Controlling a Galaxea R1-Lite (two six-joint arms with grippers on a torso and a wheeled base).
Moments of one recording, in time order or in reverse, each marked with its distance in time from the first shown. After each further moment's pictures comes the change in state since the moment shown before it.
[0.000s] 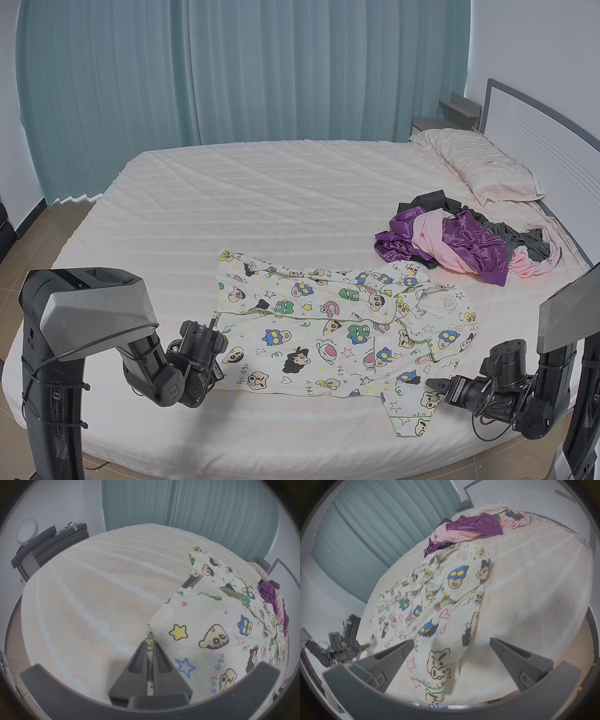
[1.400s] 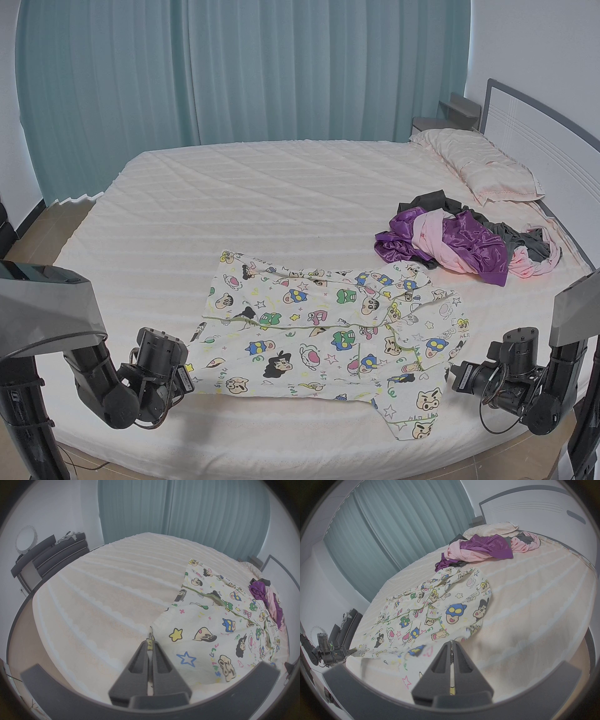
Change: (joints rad) left arm 0.037 -0.225 0.338 -0.187 0.006 0.118; right arm -0.023 -0.069 -0.007 -0.048 -0.024 -0.148
